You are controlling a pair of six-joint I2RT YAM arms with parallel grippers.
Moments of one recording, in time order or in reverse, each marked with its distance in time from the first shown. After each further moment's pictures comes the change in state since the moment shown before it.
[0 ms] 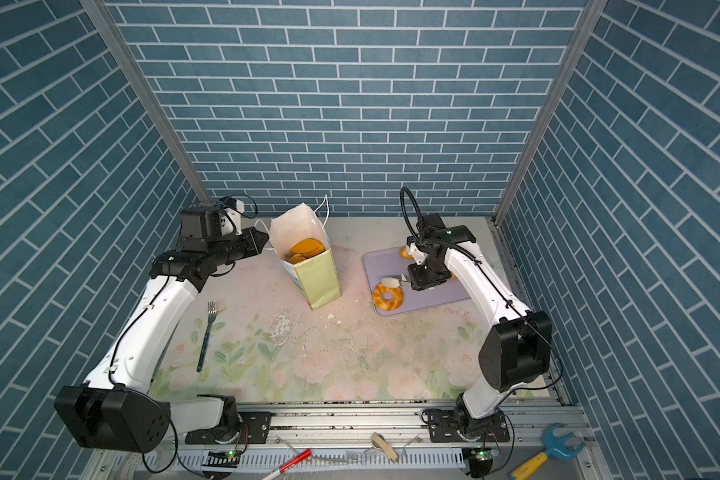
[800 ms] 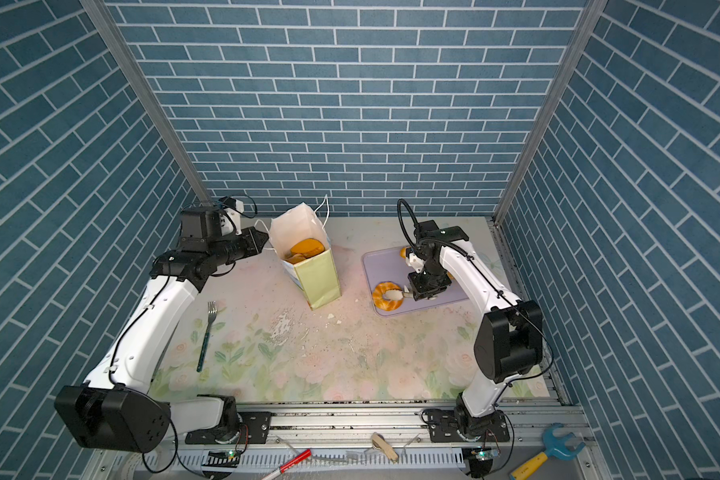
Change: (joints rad) left arm 0.000 0.000 -0.004 0.007 -0.005 -0.017; right arm -0.001 0.065 -0.013 -0.085 0.000 -0.026
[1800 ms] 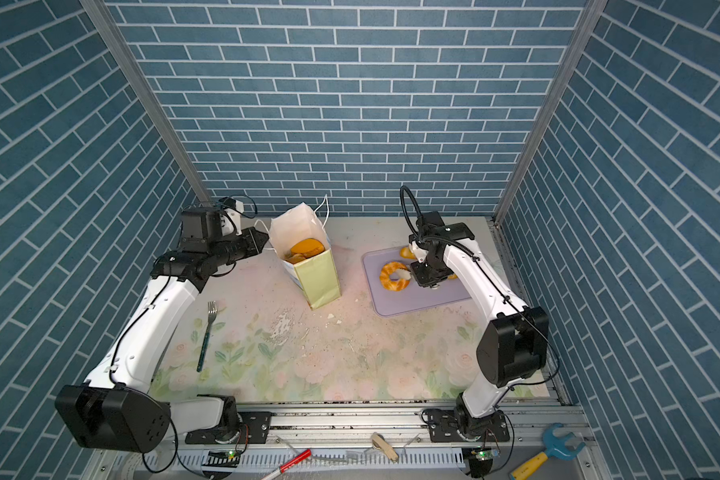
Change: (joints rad) left arm 0.000 0.000 -0.011 0.009 -0.002 -0.010; right arm -0.002 -0.064 0.045 0.099 0.097 -0.002
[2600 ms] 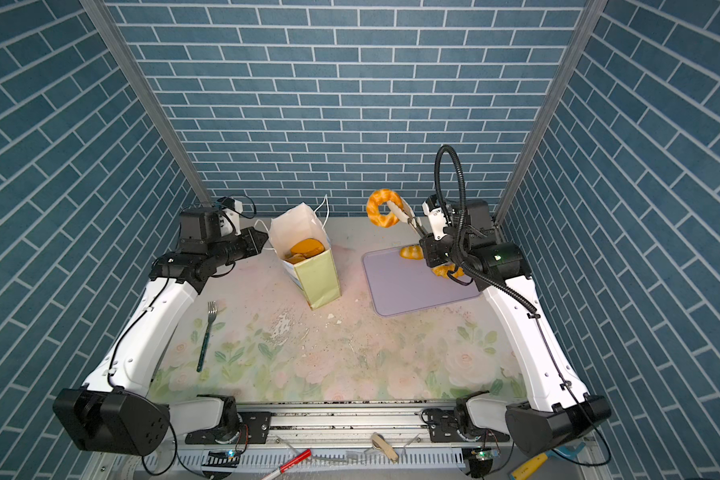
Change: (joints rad) left arm -0.001 -0.014 -0.004 0.007 0.000 -0.004; right arm -0.003 -0.362 0.008 0.320 -0.138 0.022
